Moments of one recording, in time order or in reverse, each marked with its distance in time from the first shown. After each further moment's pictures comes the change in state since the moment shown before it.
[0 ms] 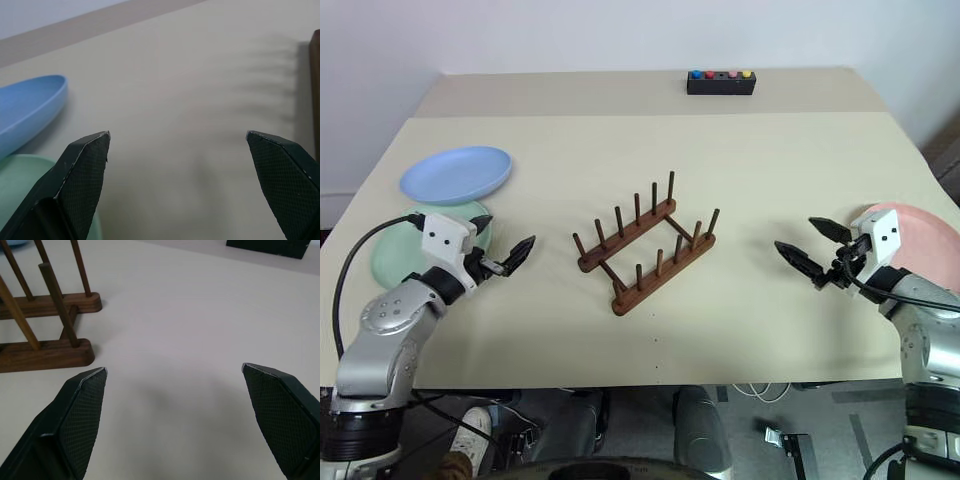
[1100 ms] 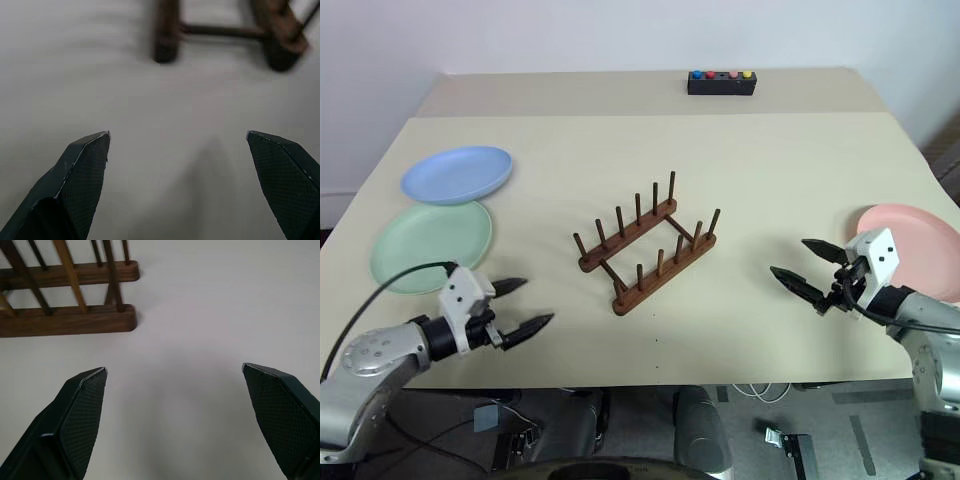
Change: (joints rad) left arm 0.266 0.213 -0.090 -0.149 -0.116 0.059 -0.322; right arm 0.187 -0.005 -0.008 -0.209 0.024 0.092 0.028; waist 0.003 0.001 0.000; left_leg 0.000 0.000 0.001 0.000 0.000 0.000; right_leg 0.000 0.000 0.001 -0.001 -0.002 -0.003
